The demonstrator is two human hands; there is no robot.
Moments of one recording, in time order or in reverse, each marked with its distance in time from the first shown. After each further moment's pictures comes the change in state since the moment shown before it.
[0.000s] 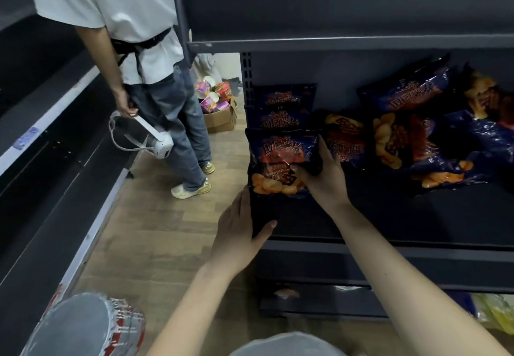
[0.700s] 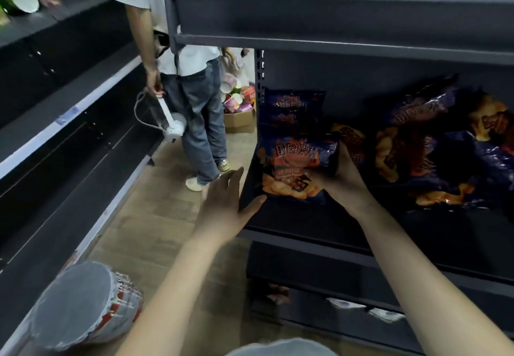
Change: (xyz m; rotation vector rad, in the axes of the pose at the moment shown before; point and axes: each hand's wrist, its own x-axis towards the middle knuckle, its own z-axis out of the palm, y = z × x) left_hand 0.006 0.027 -0.033 0.100 0.203 -0.107; right_hand 0.004 -0.014 -0.059 0.340 -0.324 -0.084
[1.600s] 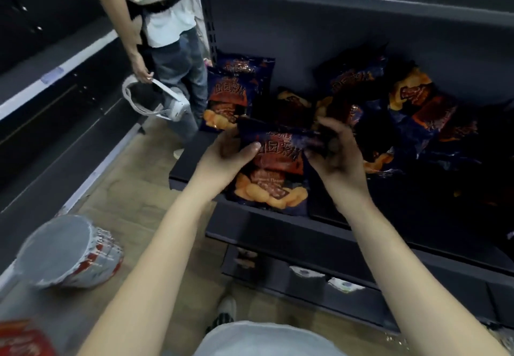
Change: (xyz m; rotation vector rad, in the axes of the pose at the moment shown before) left_hand -0.011 0.148 0.010 -0.858 -0.029 -0.289; right_hand -0.081 -0.009 -0.111 0.111 0.035 -0.173
